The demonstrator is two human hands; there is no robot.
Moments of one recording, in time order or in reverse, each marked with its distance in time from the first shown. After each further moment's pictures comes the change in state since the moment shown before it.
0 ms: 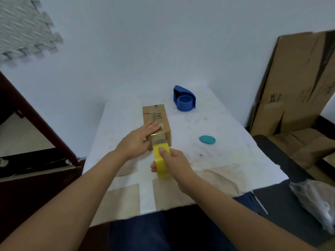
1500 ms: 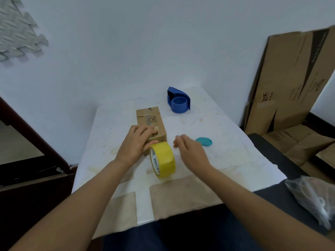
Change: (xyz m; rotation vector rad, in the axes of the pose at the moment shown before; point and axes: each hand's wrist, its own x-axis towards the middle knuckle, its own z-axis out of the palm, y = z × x) left_hand 0.020 -0.011 0.027 0.252 0.296 0.206; right_hand 0.041 -0.002 -0.054 -0.608 0.283 -0.277
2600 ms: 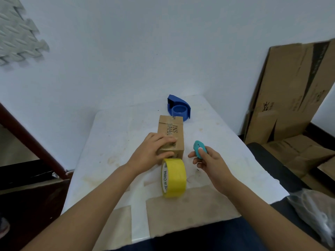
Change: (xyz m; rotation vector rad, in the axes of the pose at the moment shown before) left_hand 0.027 0.044 -0.005 -0.301 -0.190 -0.020; right_hand 0.010 0.048 -0.040 0.690 -0.079 0.189
